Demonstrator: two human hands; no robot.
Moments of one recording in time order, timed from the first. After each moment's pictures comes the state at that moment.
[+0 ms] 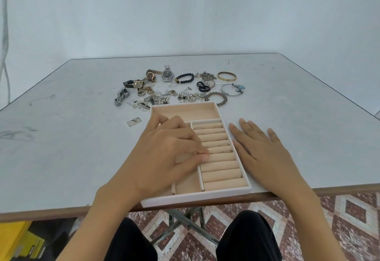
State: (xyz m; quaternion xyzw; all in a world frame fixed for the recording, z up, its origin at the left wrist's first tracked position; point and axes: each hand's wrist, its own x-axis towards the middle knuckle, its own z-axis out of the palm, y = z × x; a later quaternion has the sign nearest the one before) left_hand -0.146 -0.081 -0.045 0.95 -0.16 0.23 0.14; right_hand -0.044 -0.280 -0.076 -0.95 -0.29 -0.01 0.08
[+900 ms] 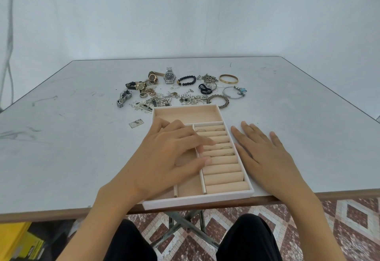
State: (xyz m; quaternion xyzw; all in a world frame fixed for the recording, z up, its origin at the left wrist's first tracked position) left_hand -0.145 -0.075 -0.049 0.96 -0.15 0.21 0.15; right_hand -0.044 -0.281 -0.077 -0.95 -0.29 -0.01 0.09
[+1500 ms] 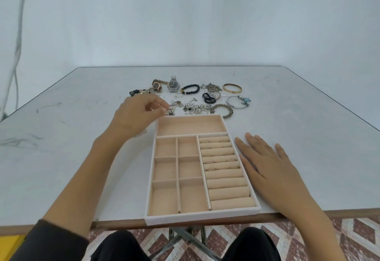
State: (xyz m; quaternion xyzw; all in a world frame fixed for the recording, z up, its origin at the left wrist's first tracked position) left_hand -0.076 0.019 -0.037 0.92 0.10 0.21 0.32; right_hand -0.044 -0.279 -0.074 -0.95 -0.29 0.01 0.10
